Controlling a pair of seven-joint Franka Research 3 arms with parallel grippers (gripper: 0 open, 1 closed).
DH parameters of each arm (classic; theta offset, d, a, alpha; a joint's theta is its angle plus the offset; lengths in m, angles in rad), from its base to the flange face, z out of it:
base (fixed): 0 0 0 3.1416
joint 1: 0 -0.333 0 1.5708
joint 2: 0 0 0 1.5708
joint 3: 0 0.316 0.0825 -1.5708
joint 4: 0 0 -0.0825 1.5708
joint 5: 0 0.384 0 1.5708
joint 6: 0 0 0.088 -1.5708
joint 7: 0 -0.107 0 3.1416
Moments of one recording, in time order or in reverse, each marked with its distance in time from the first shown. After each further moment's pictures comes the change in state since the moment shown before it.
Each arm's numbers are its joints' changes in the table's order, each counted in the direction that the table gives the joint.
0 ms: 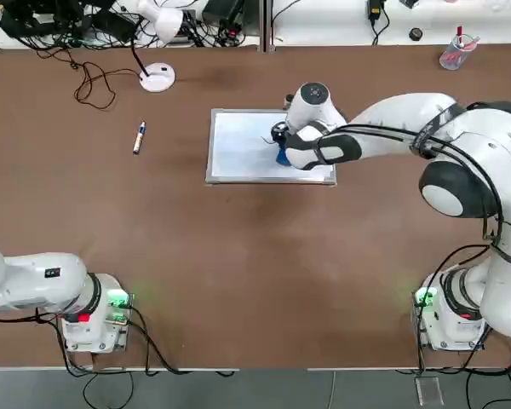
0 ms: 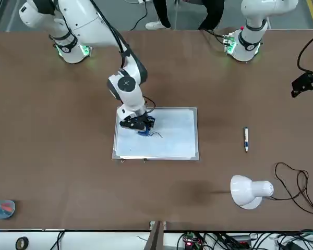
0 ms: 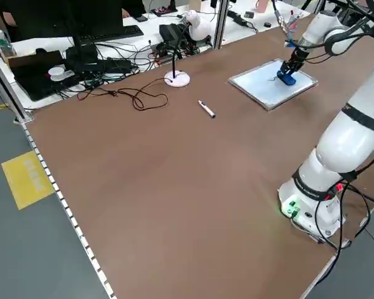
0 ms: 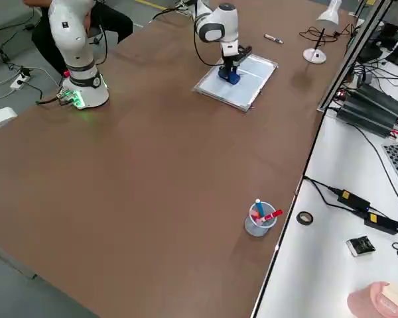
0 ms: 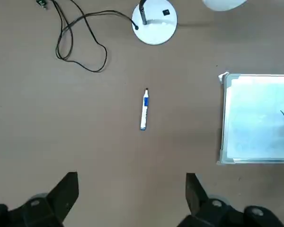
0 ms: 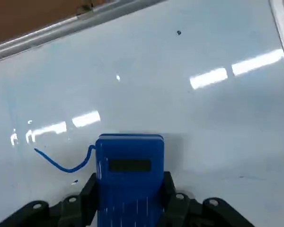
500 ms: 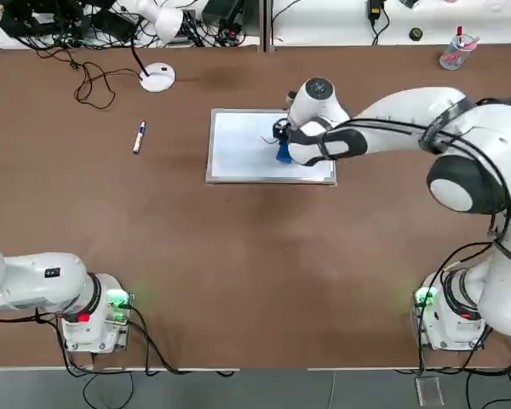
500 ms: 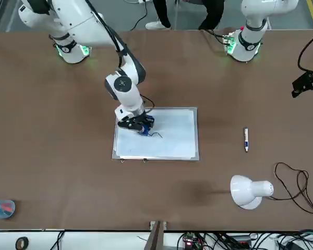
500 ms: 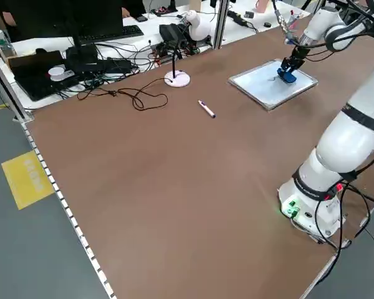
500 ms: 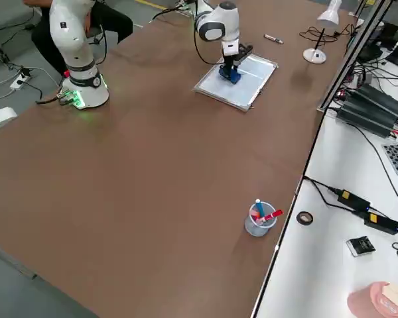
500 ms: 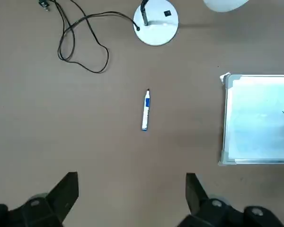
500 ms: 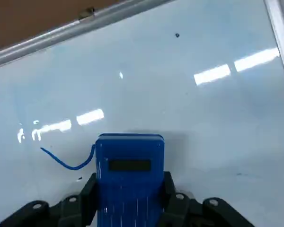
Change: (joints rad) left arm 0.001 -0.002 -0.001 -0.005 0.004 -0.001 0.000; right arm 0.033 -0.021 0.030 0.020 0.000 0.000 0.016
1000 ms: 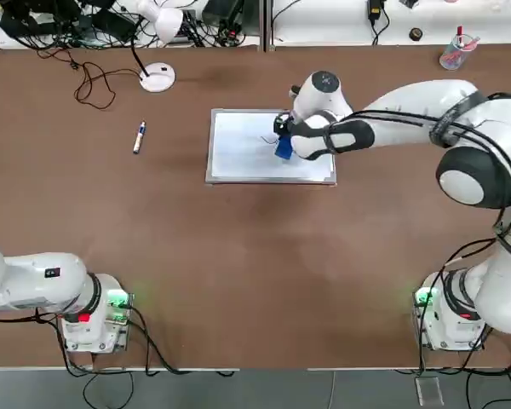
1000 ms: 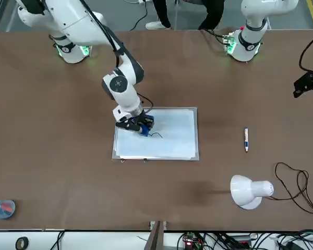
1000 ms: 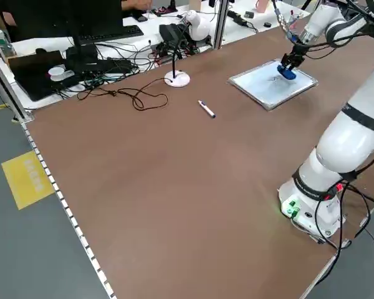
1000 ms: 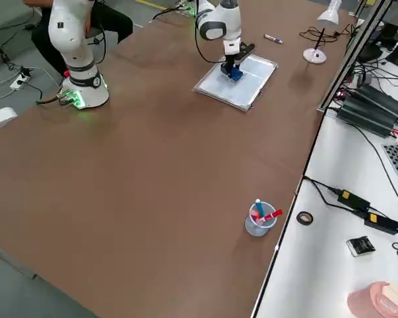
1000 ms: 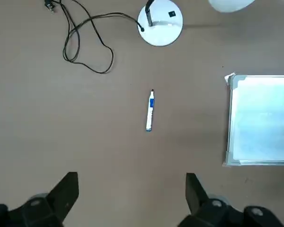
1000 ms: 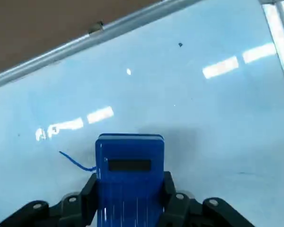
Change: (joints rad) left arm 0.001 0.000 -0.001 -0.001 0.022 0.000 0.000; right arm 0.111 -0.029 0.099 0.000 0.001 0.003 0.000
